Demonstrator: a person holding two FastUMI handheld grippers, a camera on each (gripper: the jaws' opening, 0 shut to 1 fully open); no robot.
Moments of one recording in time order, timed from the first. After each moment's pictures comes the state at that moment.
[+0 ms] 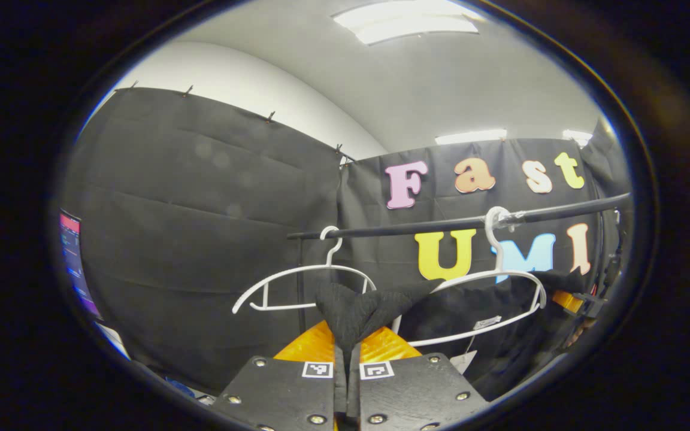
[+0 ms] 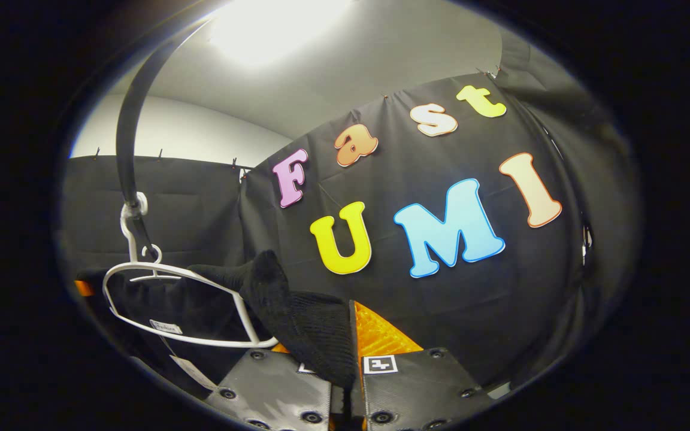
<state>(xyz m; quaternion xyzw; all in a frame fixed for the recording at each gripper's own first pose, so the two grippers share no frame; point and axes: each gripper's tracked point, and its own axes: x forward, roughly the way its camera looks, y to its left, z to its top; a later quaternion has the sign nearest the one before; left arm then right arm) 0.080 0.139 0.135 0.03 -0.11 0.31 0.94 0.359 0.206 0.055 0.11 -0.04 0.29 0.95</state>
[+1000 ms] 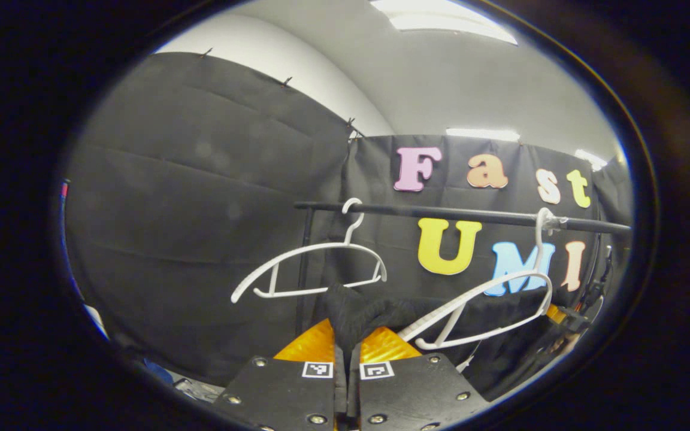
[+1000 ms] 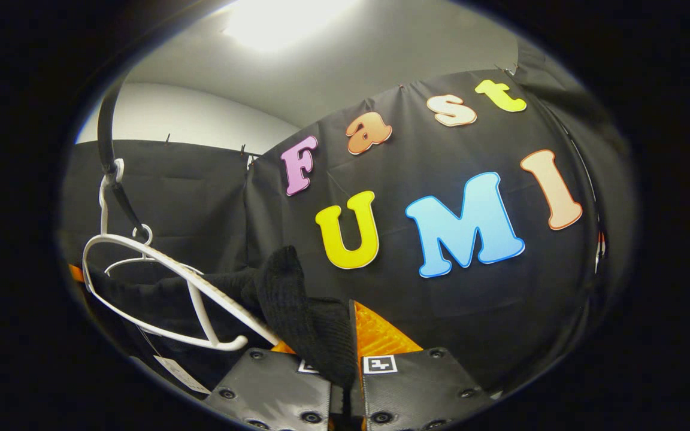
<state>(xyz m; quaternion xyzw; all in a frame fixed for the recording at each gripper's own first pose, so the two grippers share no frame) 0.109 0.209 0.093 -0.07 -0.06 0.29 0.95 0.398 0.243 0.030 0.07 -0.02 0.33 0.94</state>
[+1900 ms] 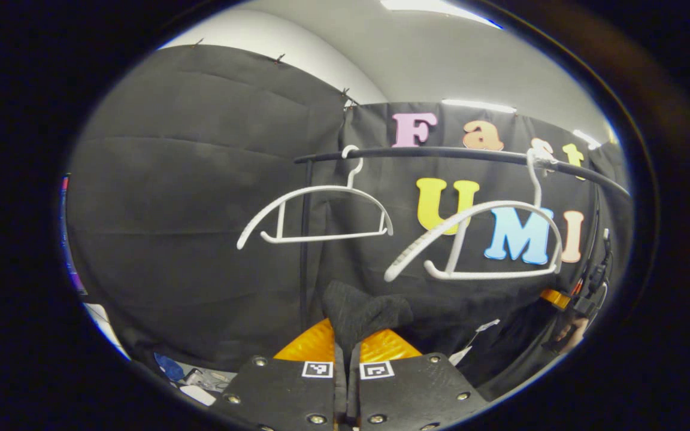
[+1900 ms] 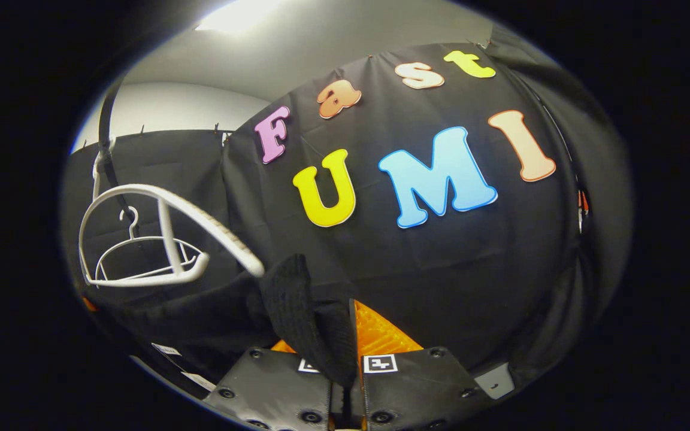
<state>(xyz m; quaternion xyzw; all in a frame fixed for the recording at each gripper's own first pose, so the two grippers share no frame) 0.073 0.187 0.022 -0.05 0.03 0.27 0.96 0.363 0.202 -0.041 0.08 0.08 0.28 0.95</state>
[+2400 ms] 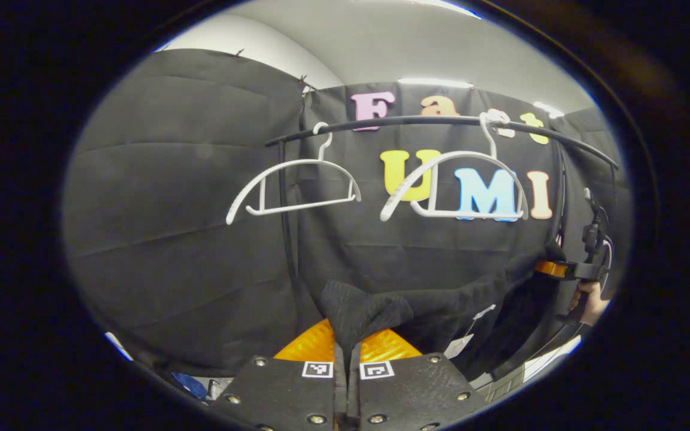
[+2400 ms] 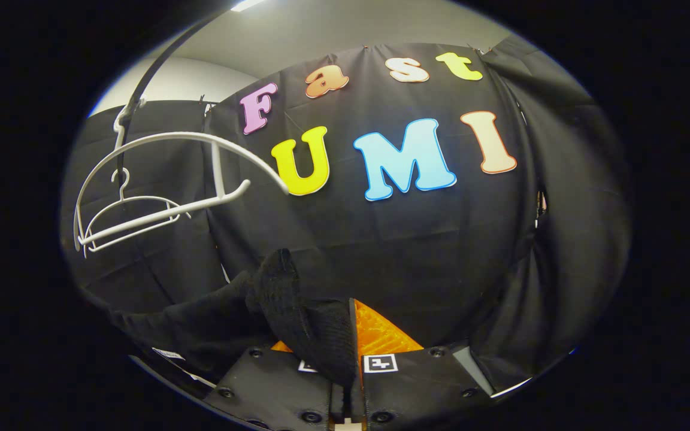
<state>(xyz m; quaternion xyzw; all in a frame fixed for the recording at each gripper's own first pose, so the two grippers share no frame) 0.049 0.182 -0.026 0.00 0.09 0.17 0.98 0.279 0.157 -0.077 0.01 0.13 0.20 0.97</state>
